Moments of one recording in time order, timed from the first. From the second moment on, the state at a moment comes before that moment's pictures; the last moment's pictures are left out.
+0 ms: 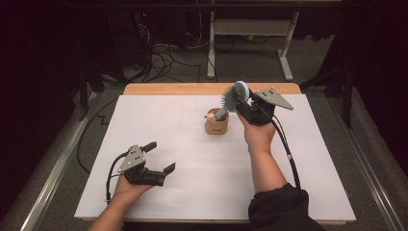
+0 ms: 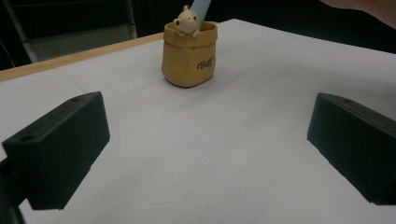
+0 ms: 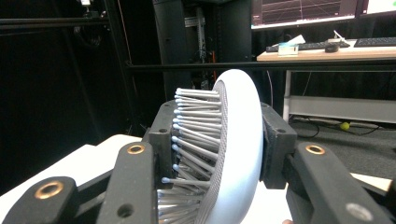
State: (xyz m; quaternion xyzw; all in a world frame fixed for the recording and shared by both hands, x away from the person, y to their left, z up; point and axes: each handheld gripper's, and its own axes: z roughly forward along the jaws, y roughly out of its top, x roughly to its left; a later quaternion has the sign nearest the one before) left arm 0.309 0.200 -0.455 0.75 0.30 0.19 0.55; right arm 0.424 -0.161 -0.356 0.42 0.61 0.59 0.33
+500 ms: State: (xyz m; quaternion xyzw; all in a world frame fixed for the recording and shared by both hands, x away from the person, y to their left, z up) left arm 0.309 0.200 -0.456 0.75 0.30 0.19 0.55; right arm 0.426 -0.155 -0.362 0.42 0.61 0.59 0.32
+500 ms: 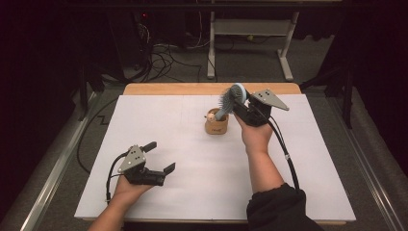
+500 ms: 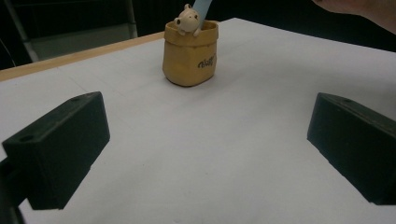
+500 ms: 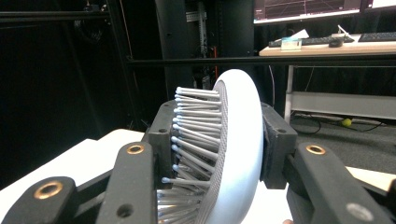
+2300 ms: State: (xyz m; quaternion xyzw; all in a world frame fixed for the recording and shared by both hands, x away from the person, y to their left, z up) left arm 0.309 0.200 -0.456 0.75 0.30 0.19 0.55; right arm 0.431 -0.165 -0.372 0.46 0.61 0.55 0.32
